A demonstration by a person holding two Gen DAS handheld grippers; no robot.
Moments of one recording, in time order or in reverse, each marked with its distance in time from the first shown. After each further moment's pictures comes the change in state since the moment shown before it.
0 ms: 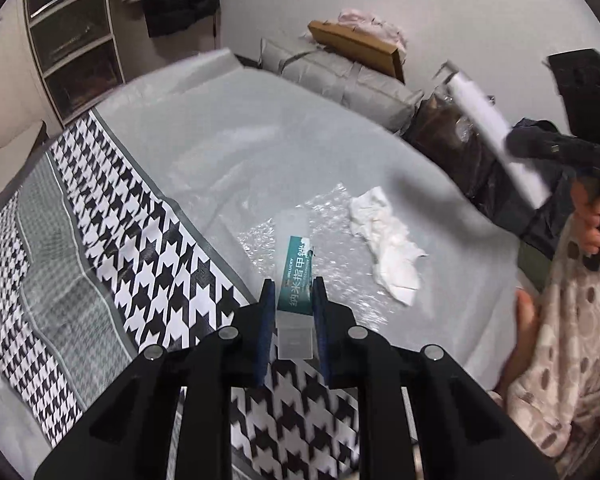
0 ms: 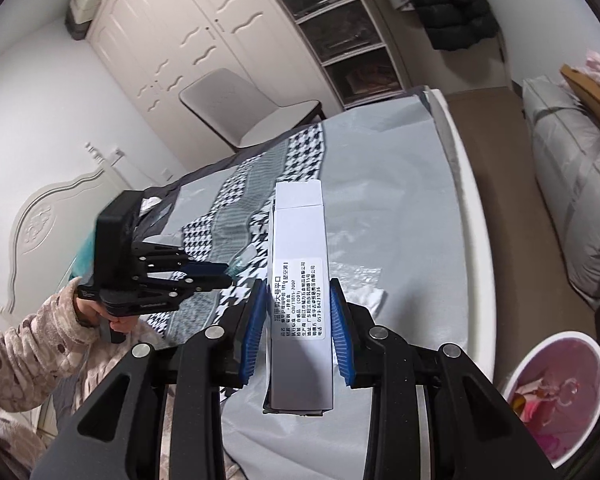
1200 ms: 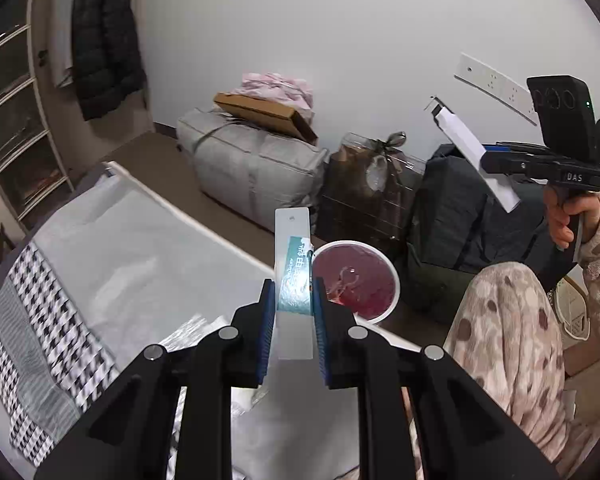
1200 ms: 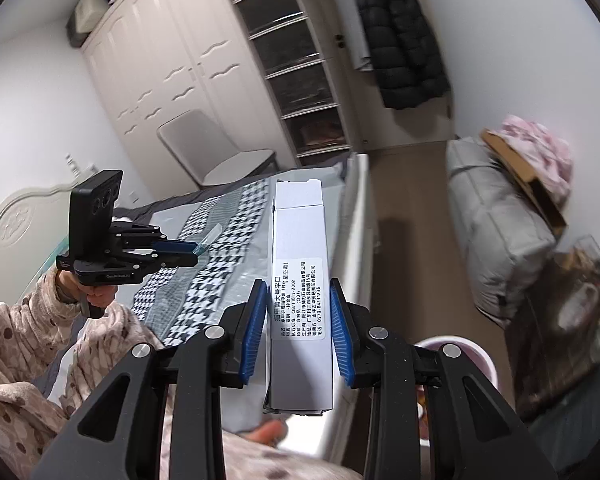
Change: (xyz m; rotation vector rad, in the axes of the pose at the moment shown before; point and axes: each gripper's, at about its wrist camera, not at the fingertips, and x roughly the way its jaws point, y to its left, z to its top) left arm -0.050 -0.157 0.098 0.191 -0.152 -0.140; right arm -0.235 -0.028 -0.024 -0.036 -0.156 -0.225
